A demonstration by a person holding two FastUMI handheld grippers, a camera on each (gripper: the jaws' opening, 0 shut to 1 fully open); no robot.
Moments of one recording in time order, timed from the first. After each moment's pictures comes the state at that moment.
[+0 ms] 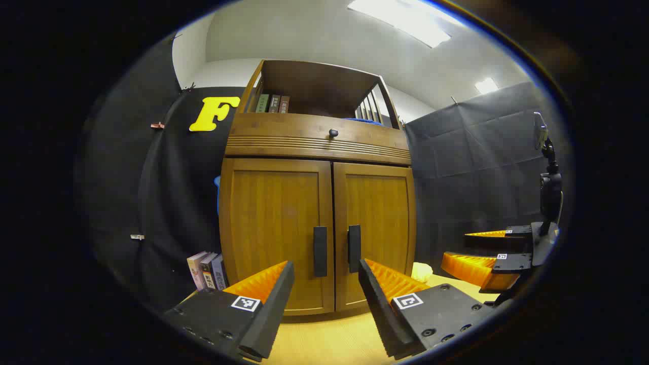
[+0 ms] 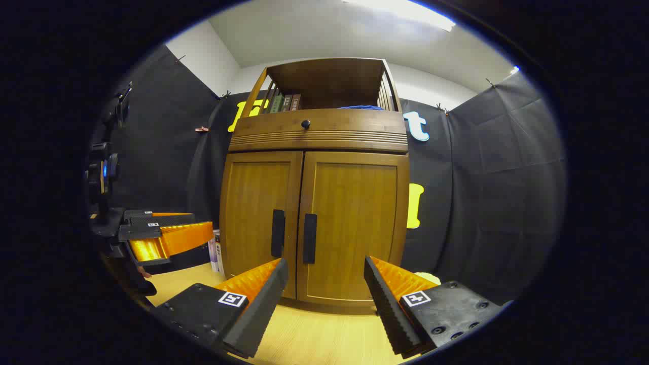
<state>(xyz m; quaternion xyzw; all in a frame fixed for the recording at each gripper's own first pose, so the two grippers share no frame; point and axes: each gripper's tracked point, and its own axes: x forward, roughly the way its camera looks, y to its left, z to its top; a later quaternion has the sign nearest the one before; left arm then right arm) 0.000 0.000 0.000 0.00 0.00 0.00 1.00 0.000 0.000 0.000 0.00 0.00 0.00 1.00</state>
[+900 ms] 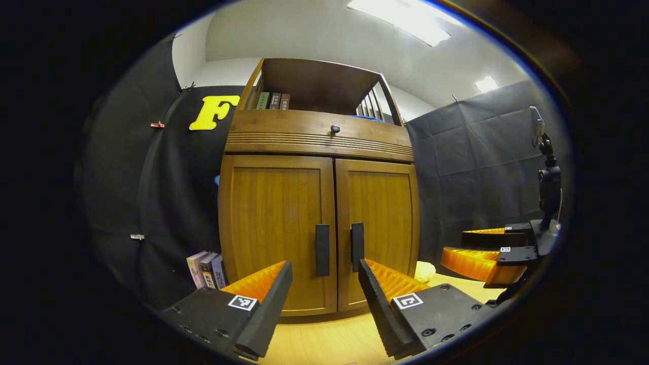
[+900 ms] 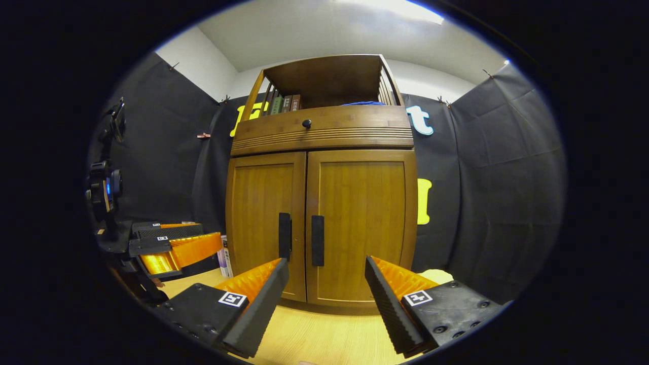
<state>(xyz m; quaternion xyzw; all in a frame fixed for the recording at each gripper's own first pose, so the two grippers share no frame) 0.007 0.008 -0.007 0.00 0.00 0.01 1.00 0.008 0.008 0.006 0.02 0.00 0.01 1.00</state>
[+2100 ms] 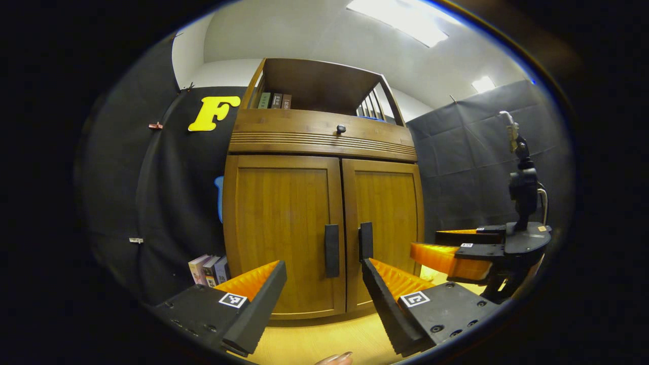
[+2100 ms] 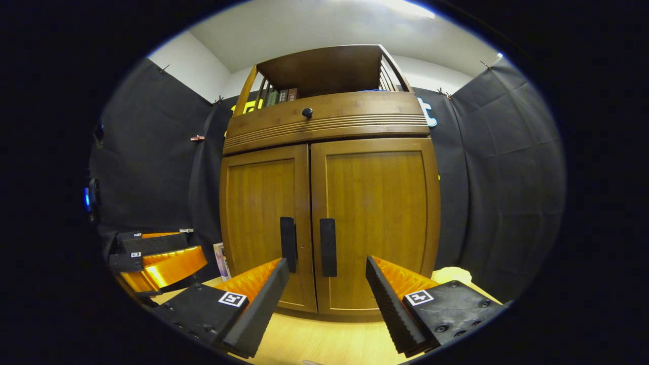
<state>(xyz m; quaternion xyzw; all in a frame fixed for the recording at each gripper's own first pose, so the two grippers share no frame) 0.014 0.035 -0.010 0.01 -0.01 0.00 1.00 0.084 0.033 -0.008 0.05 0.01 0.01 1.00</state>
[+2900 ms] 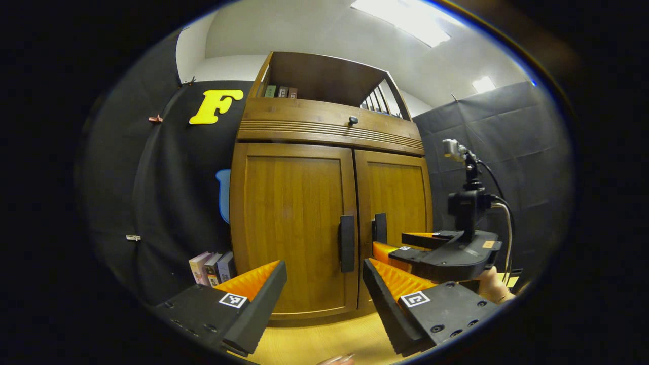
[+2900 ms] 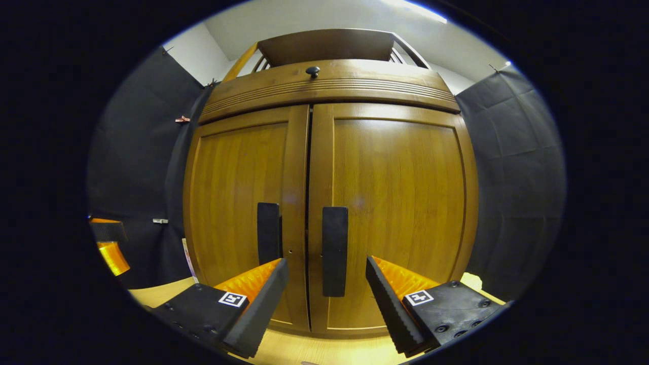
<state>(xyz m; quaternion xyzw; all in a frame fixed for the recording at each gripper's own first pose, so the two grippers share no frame) 0.025 0.070 -0.034 0.00 0.00 -0.02 1.00 0.197 0.044 -0.058 0.02 0.02 -0.03 1.00</state>
